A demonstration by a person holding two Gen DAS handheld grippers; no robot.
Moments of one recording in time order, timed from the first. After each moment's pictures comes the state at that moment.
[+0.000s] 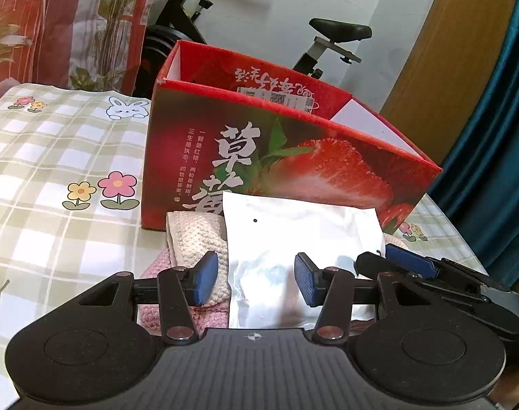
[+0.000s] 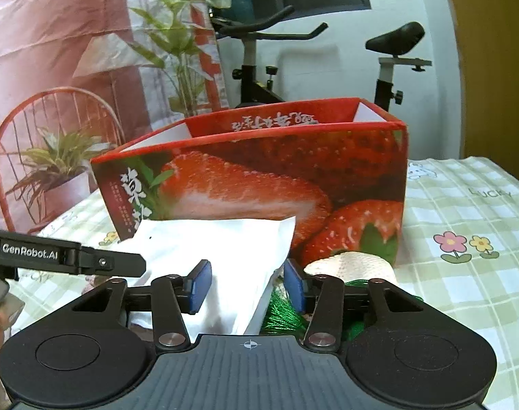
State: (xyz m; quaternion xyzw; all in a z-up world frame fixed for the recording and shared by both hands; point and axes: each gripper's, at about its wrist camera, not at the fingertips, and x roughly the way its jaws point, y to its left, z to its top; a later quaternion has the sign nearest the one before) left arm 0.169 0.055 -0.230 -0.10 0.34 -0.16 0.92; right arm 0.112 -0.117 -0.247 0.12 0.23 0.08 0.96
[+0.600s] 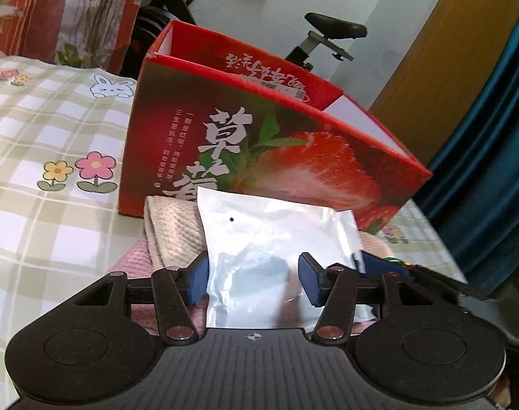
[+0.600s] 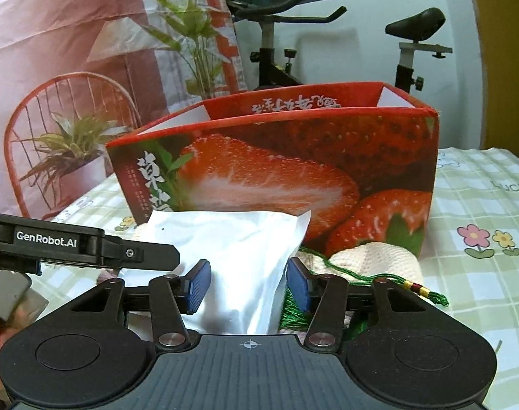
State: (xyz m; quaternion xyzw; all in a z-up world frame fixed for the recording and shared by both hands) left arm 0.175 0.055 -0.237 -0.15 0.36 -0.19 0.90; right arm 0.123 -0.114 -0.246 0.12 0.26 0.12 0.95
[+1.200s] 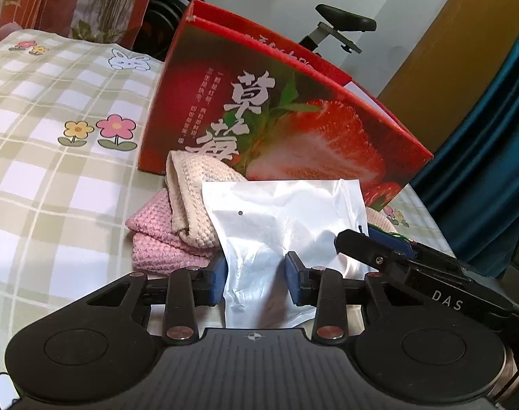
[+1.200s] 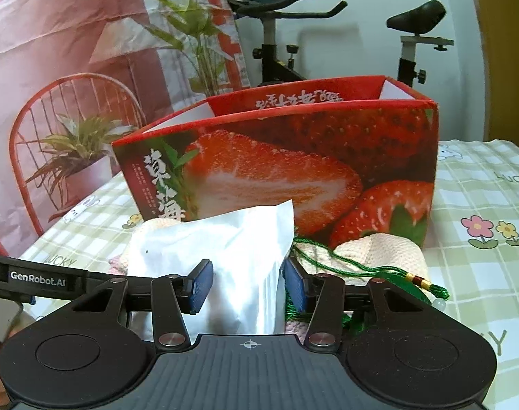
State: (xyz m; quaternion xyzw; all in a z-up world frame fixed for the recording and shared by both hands) left arm 0.155 0.064 -0.257 -0.17 0.38 -0.18 0.89; right arm 0.118 -0.116 -0.247 0.13 0.27 0.13 0.95
